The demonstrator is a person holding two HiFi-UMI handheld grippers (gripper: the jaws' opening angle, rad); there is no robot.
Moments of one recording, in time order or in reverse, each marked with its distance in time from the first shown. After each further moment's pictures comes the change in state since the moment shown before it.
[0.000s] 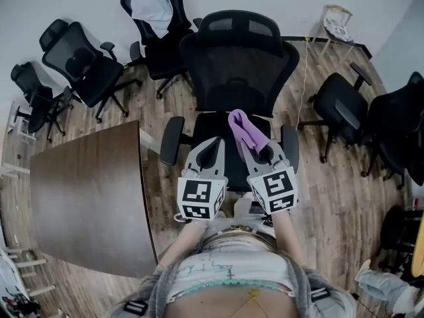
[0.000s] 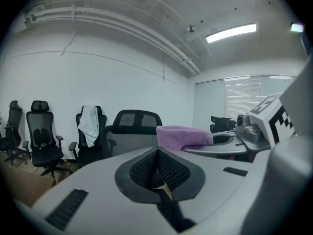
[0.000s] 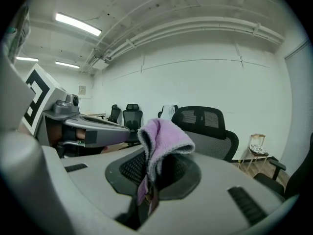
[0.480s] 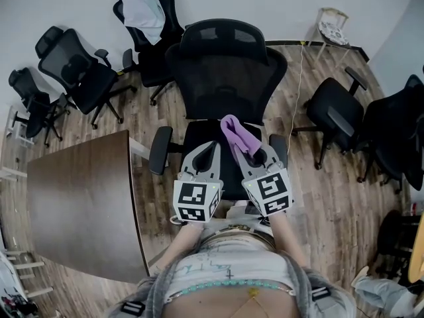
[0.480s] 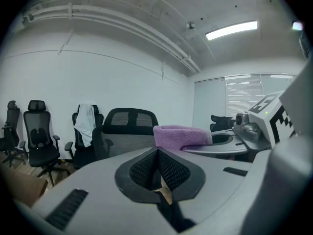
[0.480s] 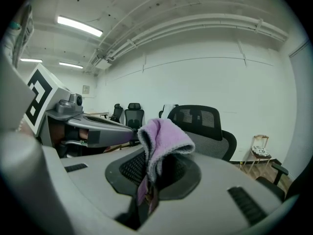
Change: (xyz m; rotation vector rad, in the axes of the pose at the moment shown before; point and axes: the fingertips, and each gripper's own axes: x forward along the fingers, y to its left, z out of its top) left arm 0.051 -0.031 0.006 0.004 0.011 0.002; right arm 0.001 -0.054 -0.005 -0.021 0.008 0.044
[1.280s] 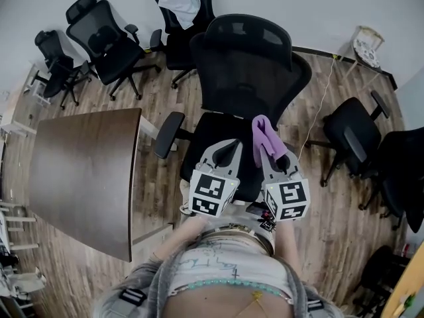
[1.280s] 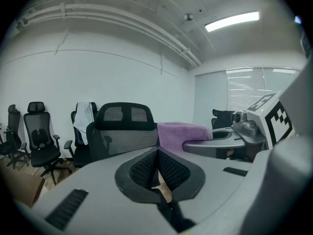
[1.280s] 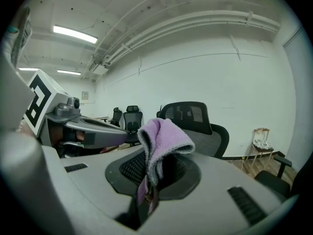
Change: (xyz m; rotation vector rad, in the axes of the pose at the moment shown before) left arm 0.040 -0.033 -0.011 0.023 0.063 0.023; right arm -0.013 -0.059 -0.022 0.071 -0.019 0.021
